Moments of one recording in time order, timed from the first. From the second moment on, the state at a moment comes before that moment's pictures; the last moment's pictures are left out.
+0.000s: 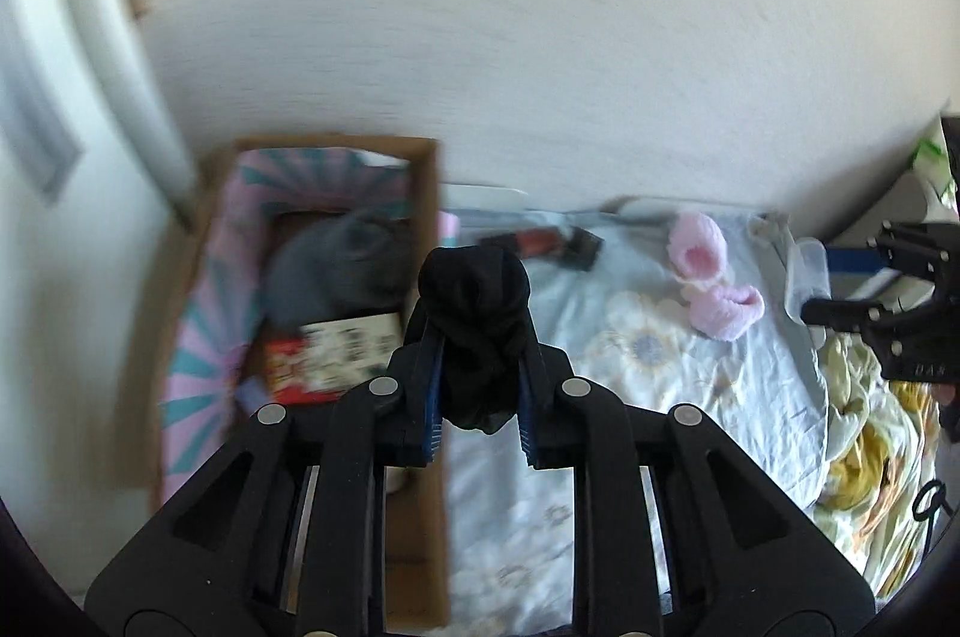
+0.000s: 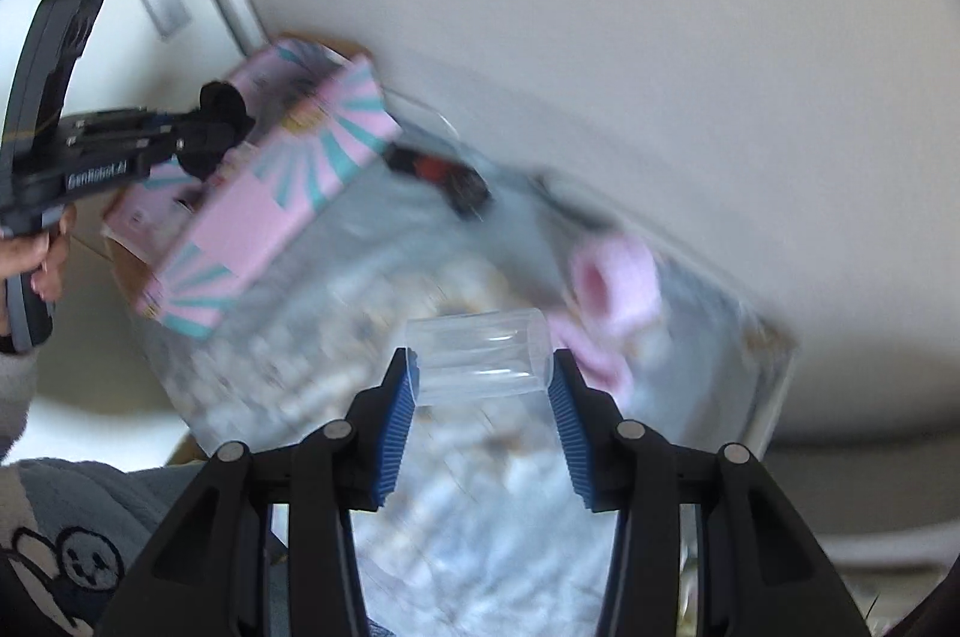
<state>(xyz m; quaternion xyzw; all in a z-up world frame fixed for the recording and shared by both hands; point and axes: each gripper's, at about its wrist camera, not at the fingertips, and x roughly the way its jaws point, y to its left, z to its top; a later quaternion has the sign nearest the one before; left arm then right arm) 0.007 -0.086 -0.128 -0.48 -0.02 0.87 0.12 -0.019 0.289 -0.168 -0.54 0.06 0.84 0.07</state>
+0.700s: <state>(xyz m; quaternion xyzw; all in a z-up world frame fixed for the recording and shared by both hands) 0.040 -0.178 -0.147 -0.51 -0.07 0.86 0.04 -0.237 0.136 -0.187 -0.56 -0.01 0.82 -0.11</state>
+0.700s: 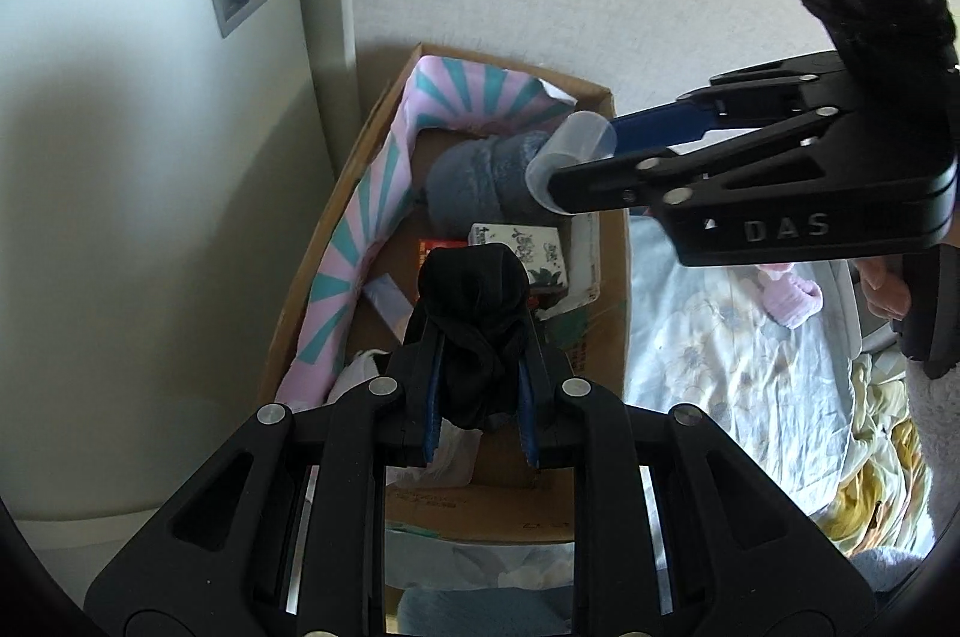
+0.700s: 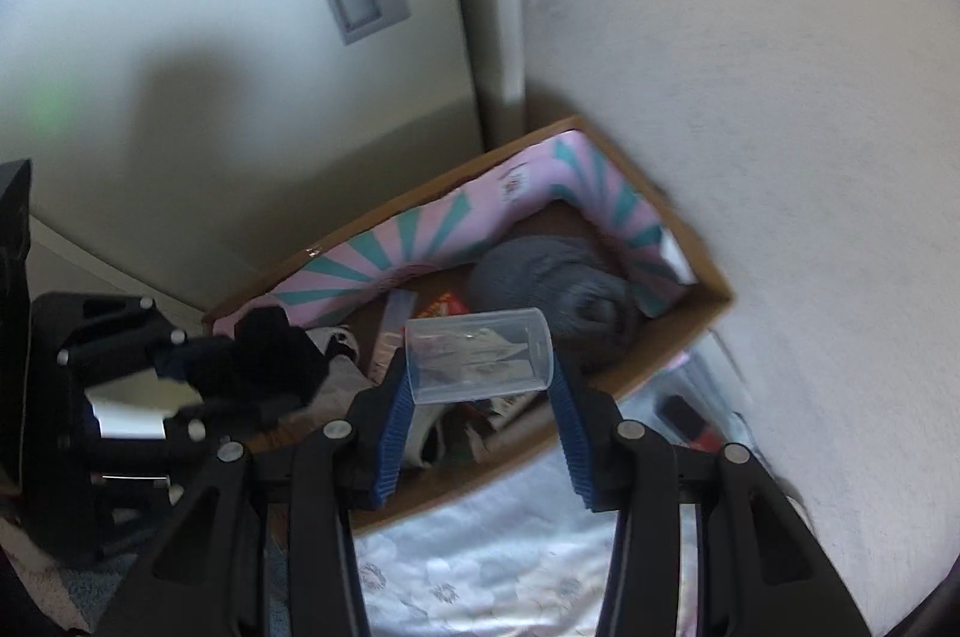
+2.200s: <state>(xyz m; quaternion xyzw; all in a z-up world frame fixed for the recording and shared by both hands) 0.031 -0.134 -0.104 -0.45 -0.07 0.88 0.12 -0.191 0.220 -0.159 -0.52 0.13 0.85 -0.05</state>
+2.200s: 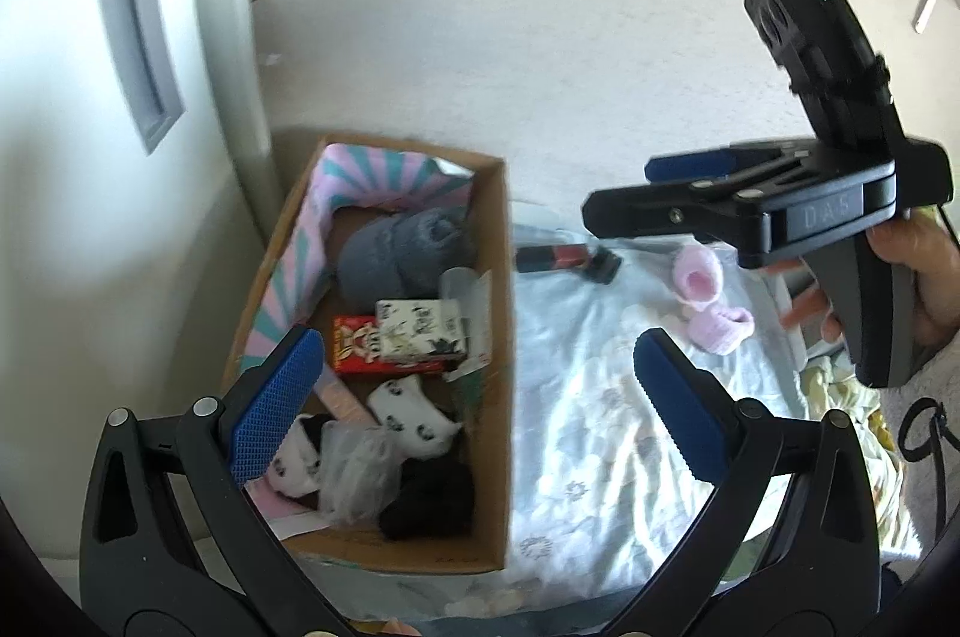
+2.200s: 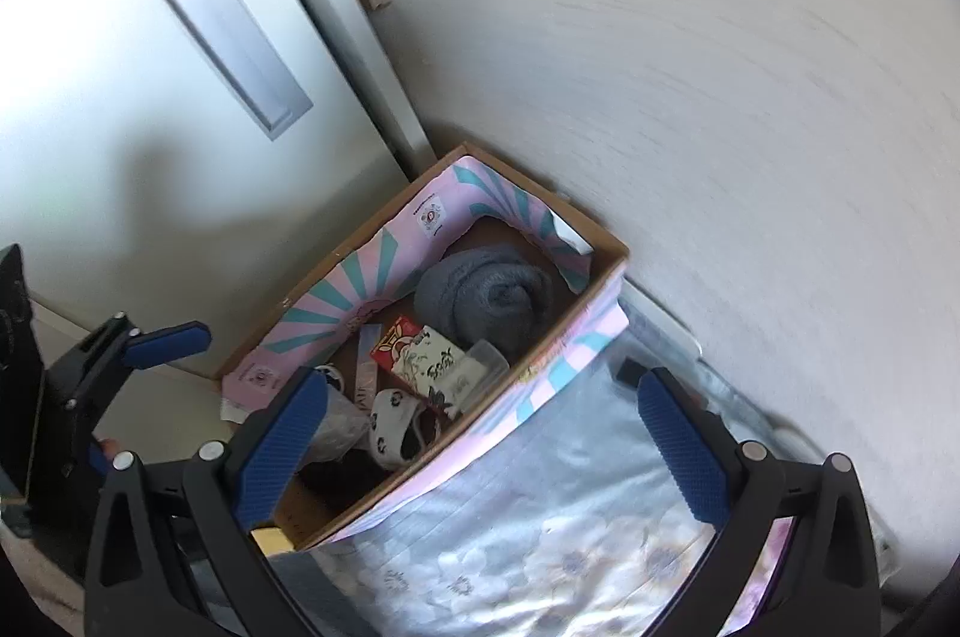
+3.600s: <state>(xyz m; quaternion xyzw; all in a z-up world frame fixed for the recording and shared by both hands) 0.028 0.005 -0.150 -0.51 0.03 0.84 0.18 0.074 0.351 -0.224 -0.56 0.19 0.77 0.23</state>
